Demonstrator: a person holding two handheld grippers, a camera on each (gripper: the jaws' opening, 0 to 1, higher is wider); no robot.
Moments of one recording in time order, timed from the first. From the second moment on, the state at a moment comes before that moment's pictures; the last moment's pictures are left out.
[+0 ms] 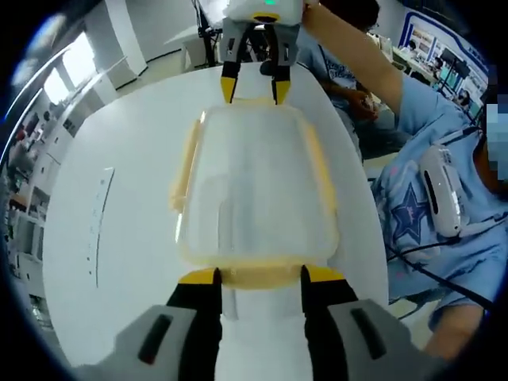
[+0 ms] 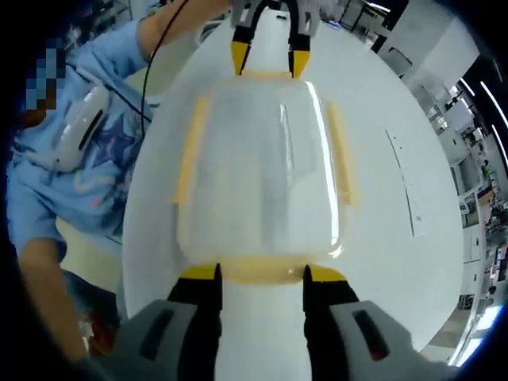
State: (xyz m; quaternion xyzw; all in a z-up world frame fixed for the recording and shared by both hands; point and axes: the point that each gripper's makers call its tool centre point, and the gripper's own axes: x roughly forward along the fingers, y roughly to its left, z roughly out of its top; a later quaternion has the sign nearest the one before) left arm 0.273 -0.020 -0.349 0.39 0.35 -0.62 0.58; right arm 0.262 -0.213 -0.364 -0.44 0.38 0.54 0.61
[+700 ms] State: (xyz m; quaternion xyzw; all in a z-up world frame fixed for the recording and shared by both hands) left arm 0.265 0.034 -0.354 0.36 0.37 -0.61 0.60; right arm 0.265 -0.158 -0.373 -0.43 0.35 0.57 0.61
